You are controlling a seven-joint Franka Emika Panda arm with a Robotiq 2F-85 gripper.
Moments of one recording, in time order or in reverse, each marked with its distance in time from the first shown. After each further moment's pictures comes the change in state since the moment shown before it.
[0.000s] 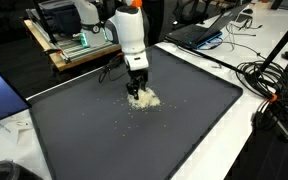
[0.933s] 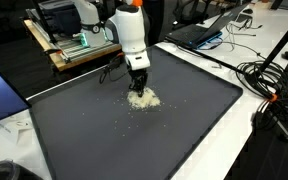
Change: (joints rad) arm -0.009 0.000 0.010 0.010 0.000 -0.001 -0.036
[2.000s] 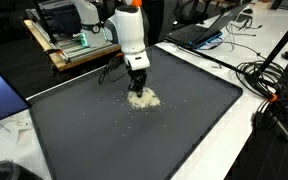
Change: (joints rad) arm 0.000 0.000 -0.007 0.000 -0.011 -0.001 -0.022
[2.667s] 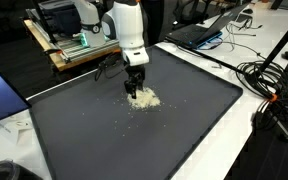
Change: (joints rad) arm 0.028 -0.049 -0.045 -0.007 -0.033 -0.040 -0.003
